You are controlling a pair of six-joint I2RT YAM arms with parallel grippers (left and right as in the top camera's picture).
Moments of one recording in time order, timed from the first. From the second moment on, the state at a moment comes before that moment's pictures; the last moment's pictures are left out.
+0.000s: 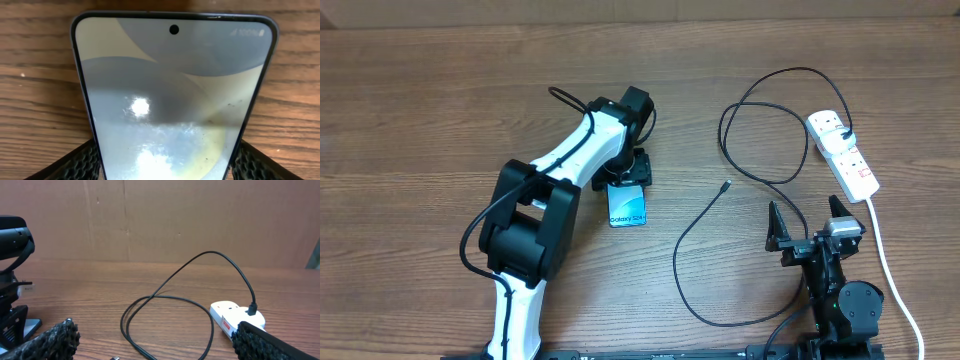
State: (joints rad) left arm -0.46 2.18 1.60 -1.02 0.05 -0.57; right arm 0.03 0.01 0.02 -0.03 -0.07 0.00
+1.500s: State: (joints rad) left arm -0.45 2.17 1.59 -0.98 -0.03 -0.58; right arm 0.03 0.01 0.02 -0.03 -0.07 -0.01
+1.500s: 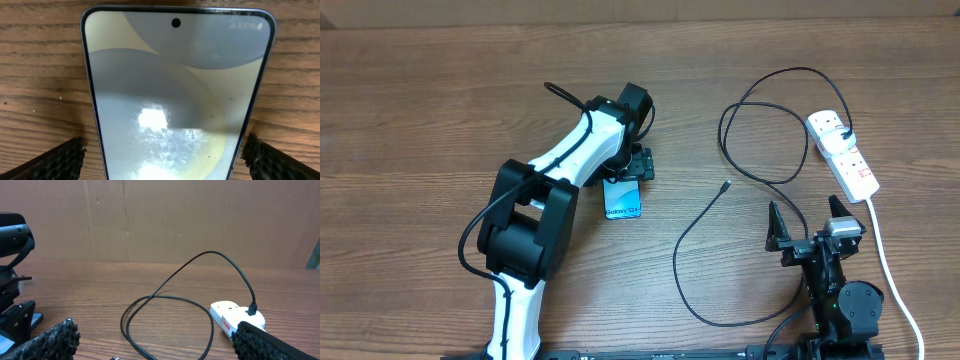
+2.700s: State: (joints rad) left arm -0.46 2.17 1.58 -0.98 0.00 -0.60; right arm 0.03 0.01 0.02 -0.03 -0.07 0.00
